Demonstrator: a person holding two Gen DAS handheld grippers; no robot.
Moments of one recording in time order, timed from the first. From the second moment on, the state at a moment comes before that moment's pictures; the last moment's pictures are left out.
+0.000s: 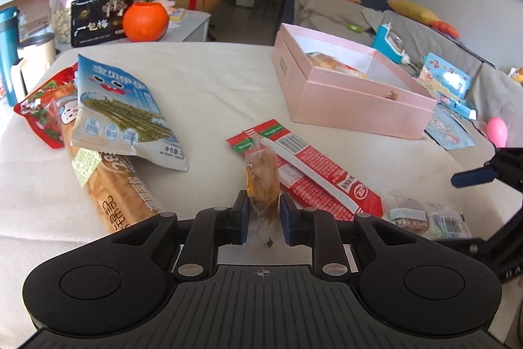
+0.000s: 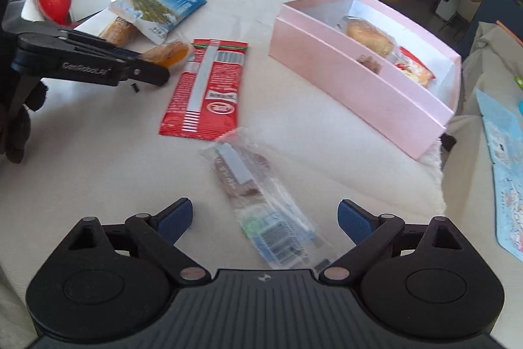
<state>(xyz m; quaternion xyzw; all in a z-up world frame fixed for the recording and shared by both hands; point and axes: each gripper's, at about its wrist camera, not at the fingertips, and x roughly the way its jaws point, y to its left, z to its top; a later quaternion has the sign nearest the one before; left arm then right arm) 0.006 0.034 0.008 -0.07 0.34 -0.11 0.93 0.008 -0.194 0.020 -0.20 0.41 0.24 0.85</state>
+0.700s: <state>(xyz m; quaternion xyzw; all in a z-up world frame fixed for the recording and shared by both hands) -0.004 0.032 0.001 -0.06 0.32 -0.11 0.94 0.066 -0.156 0.016 -0.15 0.37 0.19 0.90</state>
